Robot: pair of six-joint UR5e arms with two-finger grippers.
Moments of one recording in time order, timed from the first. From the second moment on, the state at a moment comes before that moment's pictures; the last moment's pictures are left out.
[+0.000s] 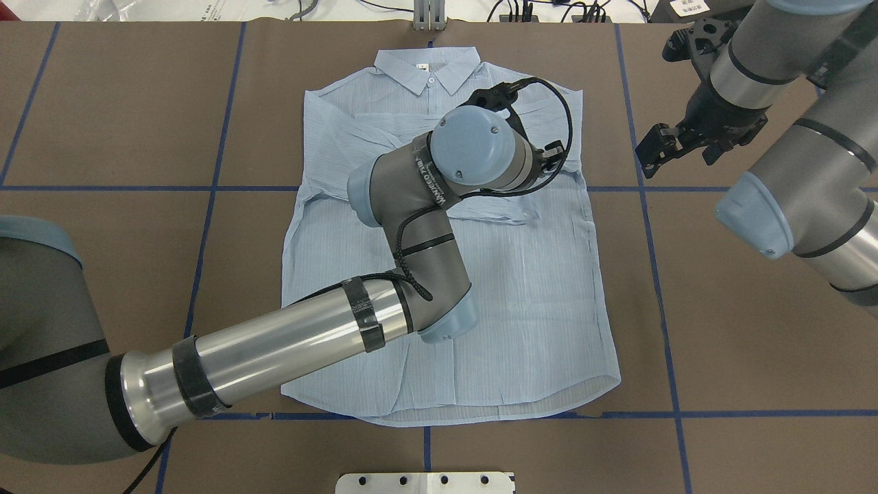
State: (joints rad) left arm -0.51 -2.70 -1.04 -2.25 -1.66 -1.61; right arm 0.98 -1.14 1.89 -1.85 2.17 0.52
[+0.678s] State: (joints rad) left arm -0.56 -2.62 -1.08 -2.28 -1.69 -1.57; right arm 1.00 -1.21 1.95 -1.85 2.20 0.53
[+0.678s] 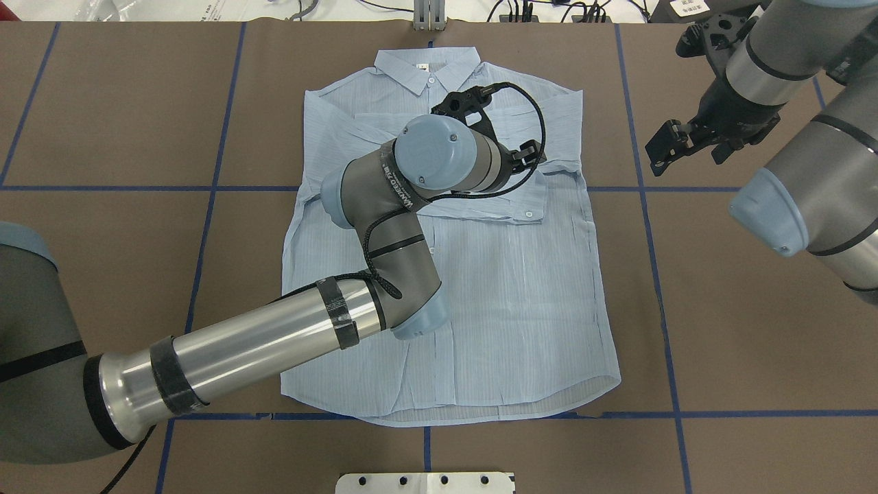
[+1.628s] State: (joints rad) left arm -0.63 -2.08 -1.82 -1.91 -1.79 -1.33; right arm 0.72 -1.35 2.06 -1.54 2.10 1.05
